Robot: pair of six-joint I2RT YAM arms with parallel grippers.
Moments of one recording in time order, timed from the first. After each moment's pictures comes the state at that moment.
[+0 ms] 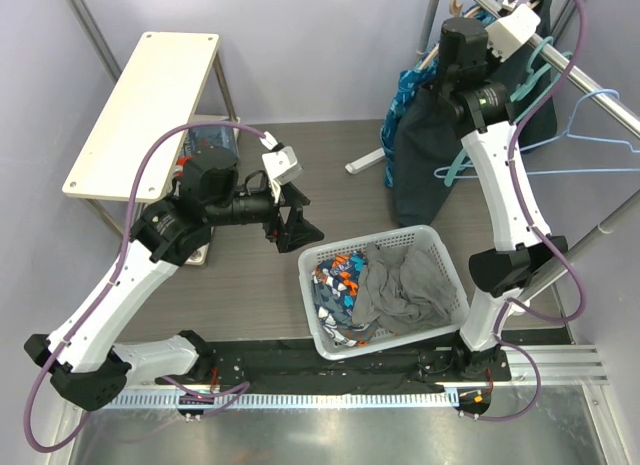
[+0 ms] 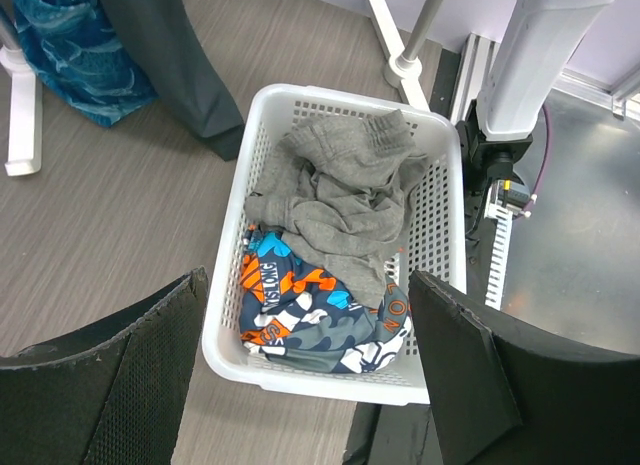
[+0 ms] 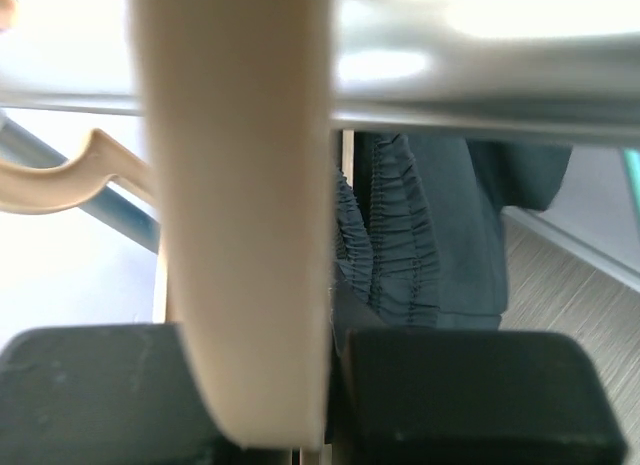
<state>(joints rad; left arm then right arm) -0.69 1.14 1.45 -0.67 0.57 0.05 0.32 1.82 2.33 -0.67 0.97 0.55</state>
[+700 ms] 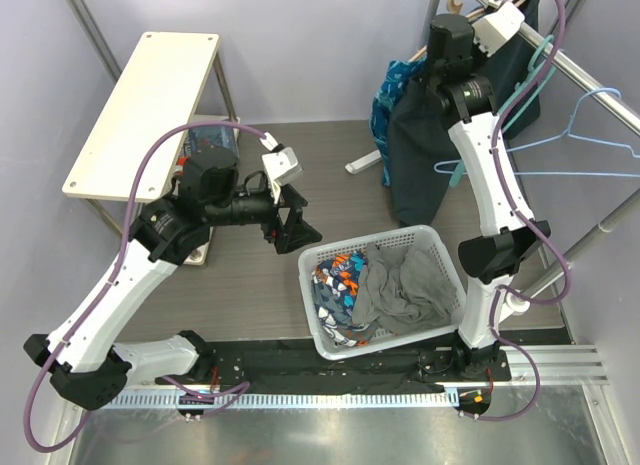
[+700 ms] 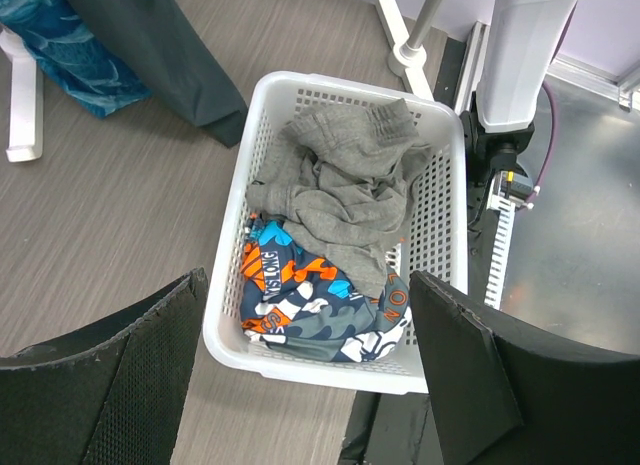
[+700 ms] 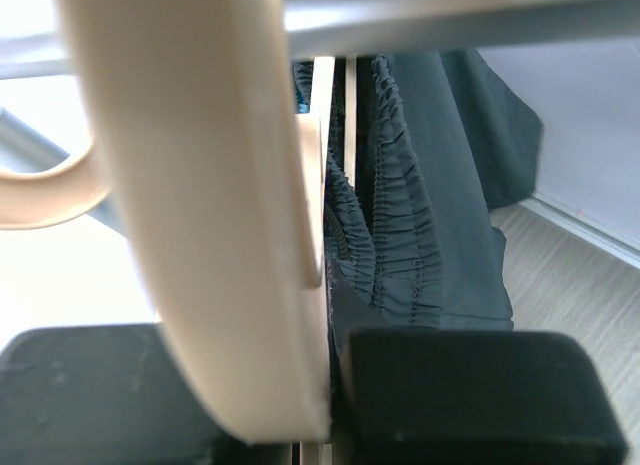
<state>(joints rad) -0.69 1.14 1.47 -0.72 0.56 0.07 0.32 1.95 2.42 -0.63 0.96 0.57</state>
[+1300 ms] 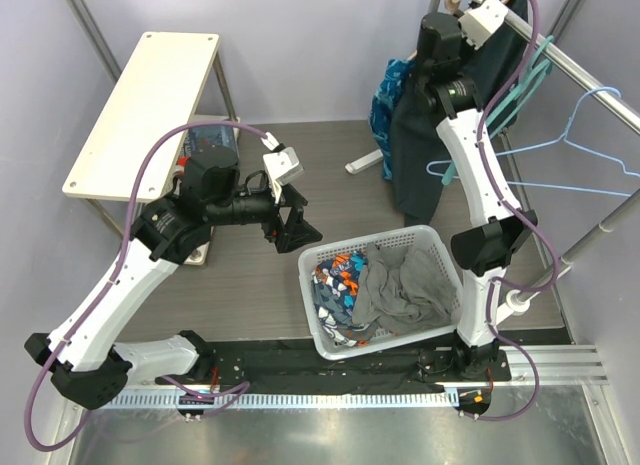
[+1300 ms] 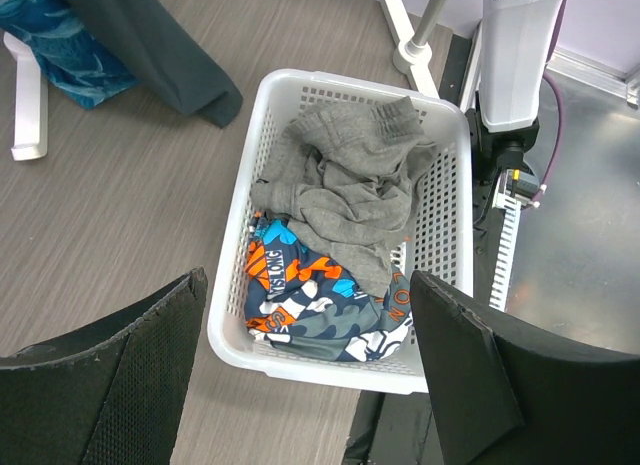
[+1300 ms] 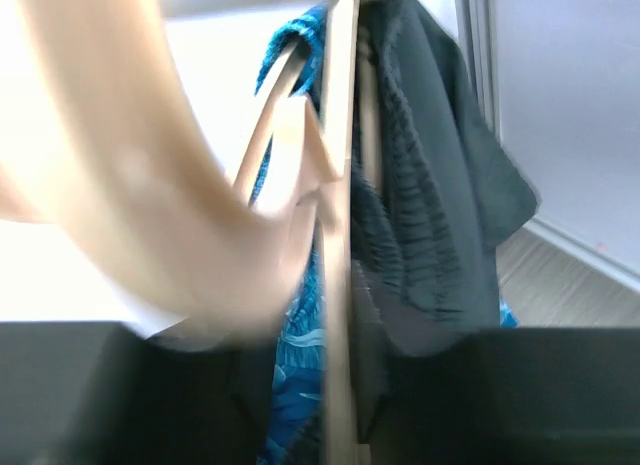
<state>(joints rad) -0.69 1.15 1.47 -0.72 0.55 0.07 0.32 2.04 2.45 -0.44 0.97 0.44</state>
